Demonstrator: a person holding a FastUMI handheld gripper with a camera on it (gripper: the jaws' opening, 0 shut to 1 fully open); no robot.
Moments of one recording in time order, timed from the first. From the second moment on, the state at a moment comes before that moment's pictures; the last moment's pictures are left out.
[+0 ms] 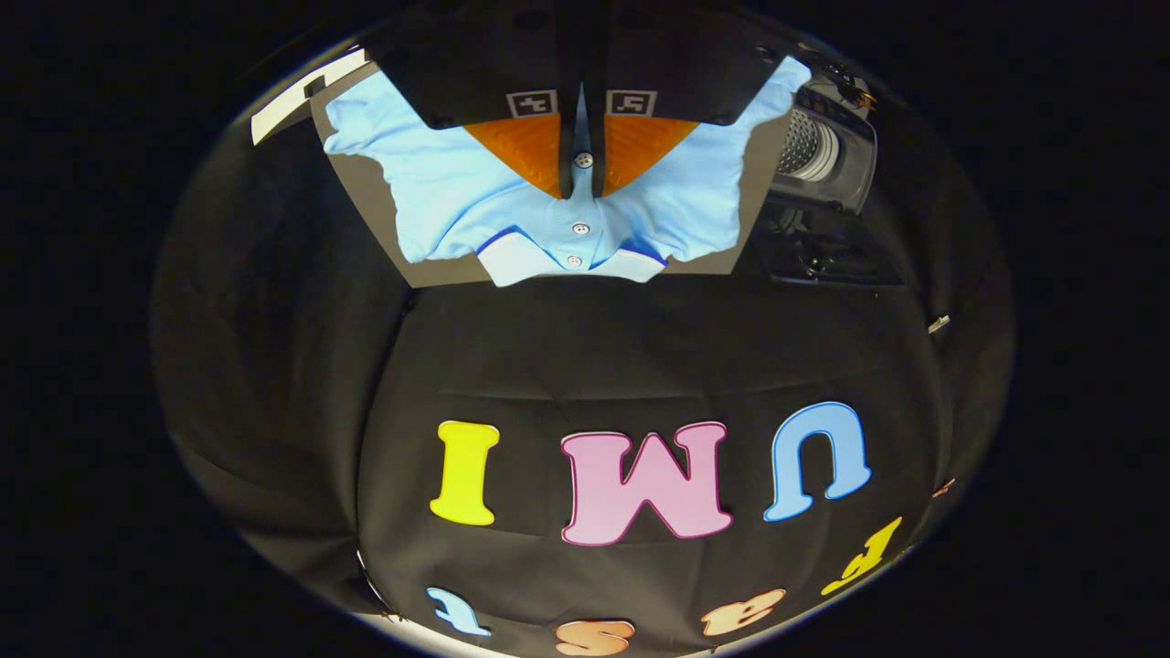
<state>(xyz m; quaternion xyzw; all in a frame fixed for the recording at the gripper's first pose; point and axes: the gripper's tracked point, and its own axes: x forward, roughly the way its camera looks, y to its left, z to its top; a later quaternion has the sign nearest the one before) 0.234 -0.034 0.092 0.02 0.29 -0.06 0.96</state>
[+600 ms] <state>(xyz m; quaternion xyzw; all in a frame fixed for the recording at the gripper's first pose) 0.239 0.096 0.150 0.03 0.23 0.00 0.97</state>
